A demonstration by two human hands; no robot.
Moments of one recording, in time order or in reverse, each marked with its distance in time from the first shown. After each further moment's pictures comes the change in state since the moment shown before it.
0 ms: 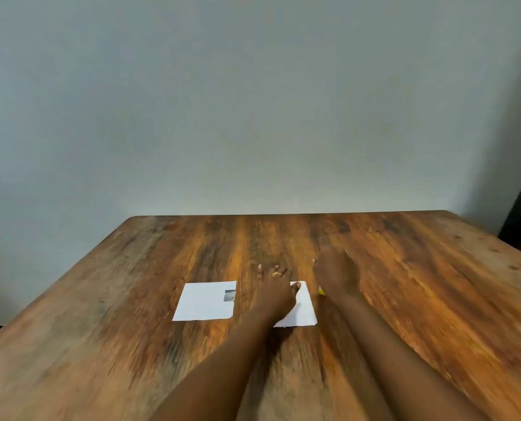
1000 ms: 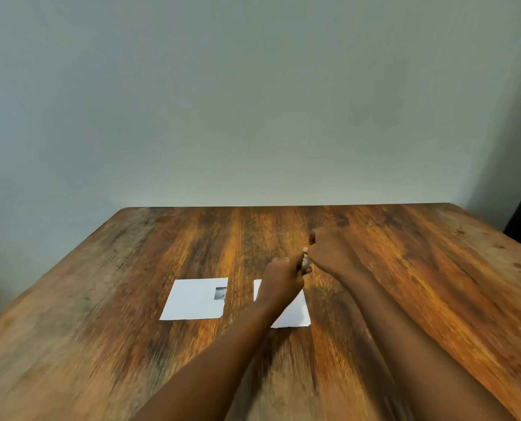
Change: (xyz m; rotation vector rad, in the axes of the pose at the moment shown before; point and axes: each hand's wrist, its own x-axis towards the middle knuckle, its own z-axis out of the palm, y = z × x) left_hand 0.012 0.033 -0.016 -0.405 0.305 0.103; right_hand 0.040 0.001 -0.020 0.139 -0.323 -0.038
